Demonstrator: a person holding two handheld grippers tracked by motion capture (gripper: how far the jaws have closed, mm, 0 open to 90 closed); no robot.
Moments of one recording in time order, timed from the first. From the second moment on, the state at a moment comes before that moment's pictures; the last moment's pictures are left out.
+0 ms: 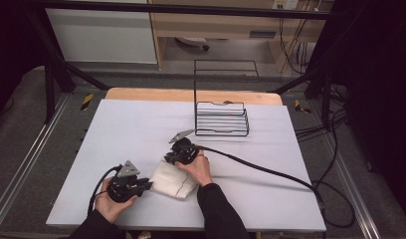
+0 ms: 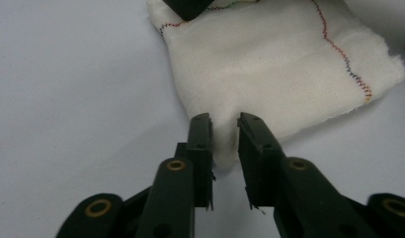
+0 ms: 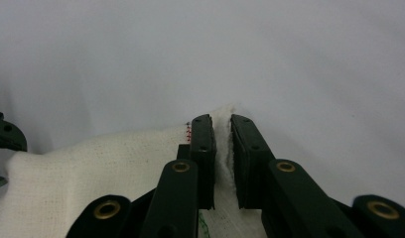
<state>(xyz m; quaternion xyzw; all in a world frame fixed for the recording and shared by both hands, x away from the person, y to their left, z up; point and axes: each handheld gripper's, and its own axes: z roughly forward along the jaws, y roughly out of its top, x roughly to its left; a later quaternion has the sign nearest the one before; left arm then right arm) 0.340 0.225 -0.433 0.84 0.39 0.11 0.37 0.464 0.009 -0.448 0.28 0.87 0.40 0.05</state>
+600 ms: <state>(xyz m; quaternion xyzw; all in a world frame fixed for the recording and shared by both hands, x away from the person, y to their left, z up) 0.373 0.219 -0.445 0.78 0.47 0.08 0.40 0.454 -0.017 -0.424 0.31 0.84 0.44 0.10</state>
